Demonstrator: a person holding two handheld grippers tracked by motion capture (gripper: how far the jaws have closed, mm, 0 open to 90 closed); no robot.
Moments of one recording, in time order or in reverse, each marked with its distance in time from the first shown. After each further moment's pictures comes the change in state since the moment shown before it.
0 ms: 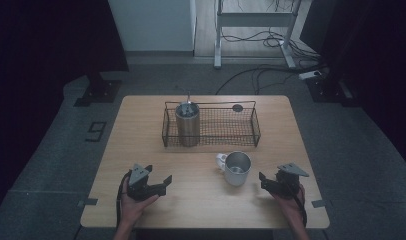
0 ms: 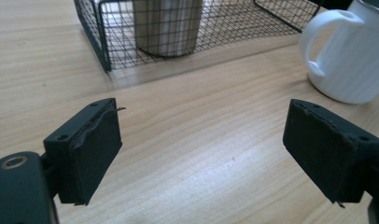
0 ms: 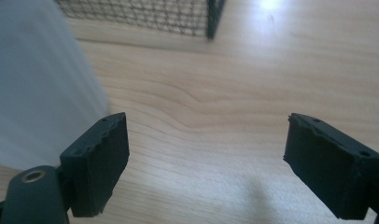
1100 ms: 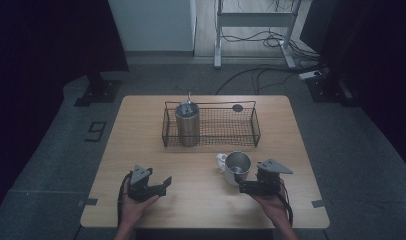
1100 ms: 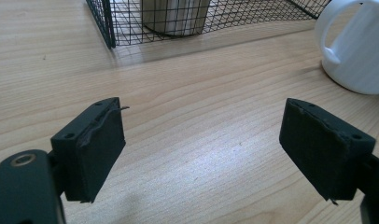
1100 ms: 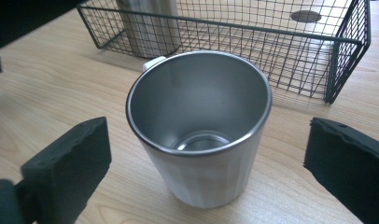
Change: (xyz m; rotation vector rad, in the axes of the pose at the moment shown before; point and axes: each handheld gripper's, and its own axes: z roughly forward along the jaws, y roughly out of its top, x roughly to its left) left arm 0.002 -0.006 0.005 0.050 0.023 -0.049; right arm 0.072 0.039 -0.026 -0.070 0.236 -0.064
